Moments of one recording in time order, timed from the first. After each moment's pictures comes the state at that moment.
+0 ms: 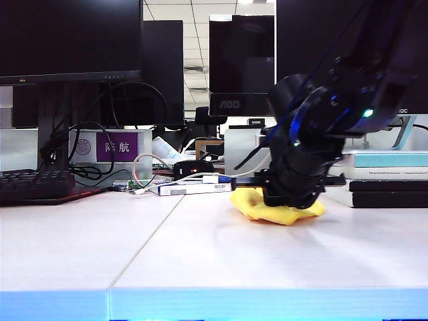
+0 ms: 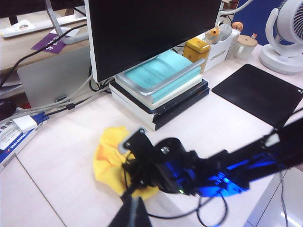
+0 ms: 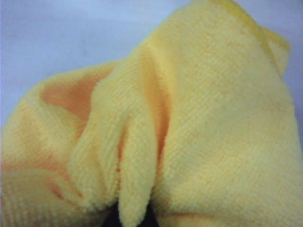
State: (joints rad) left arm -0.62 1.11 1.44 -0.62 0.23 0.01; right arm 0.49 2.01 1.00 0.45 0.30 0.21
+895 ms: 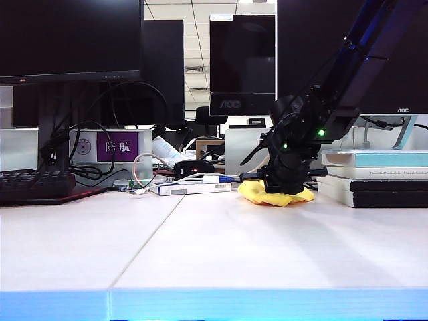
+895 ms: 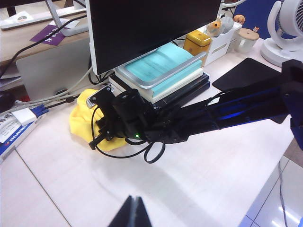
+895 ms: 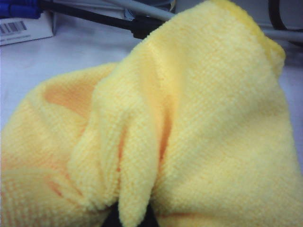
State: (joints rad) left arm -0.62 1.11 1.44 -0.64 0.23 0.01; right arm 0.32 2.35 1.62 0.21 0.19 0.08
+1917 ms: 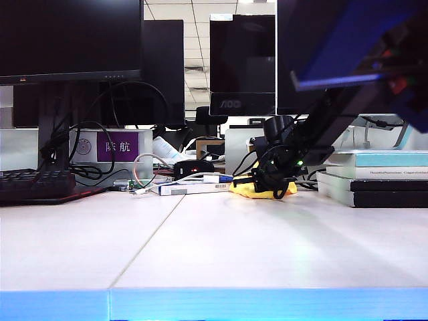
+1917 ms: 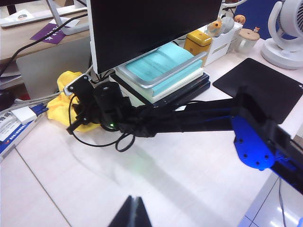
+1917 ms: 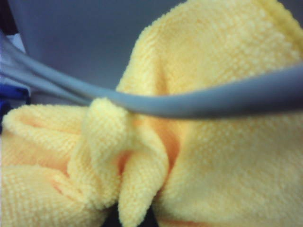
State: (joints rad) left arm -0.62 1.11 1.44 -0.65 0.23 0.01; right arm 0.29 2.72 2.18 0.23 0.16 -0.05
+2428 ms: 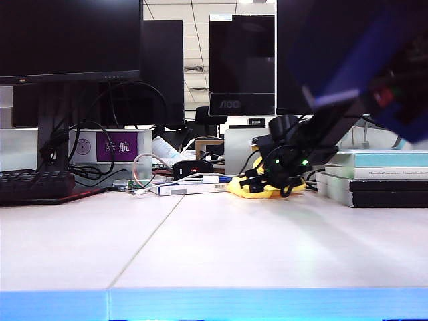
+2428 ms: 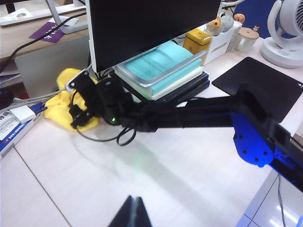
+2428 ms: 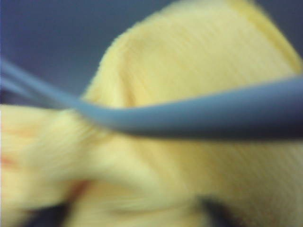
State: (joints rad) left arm -0.62 1.11 1.44 -0.65 0.23 0.01; right arm 0.27 2.72 2.20 0.23 0.15 -0.15
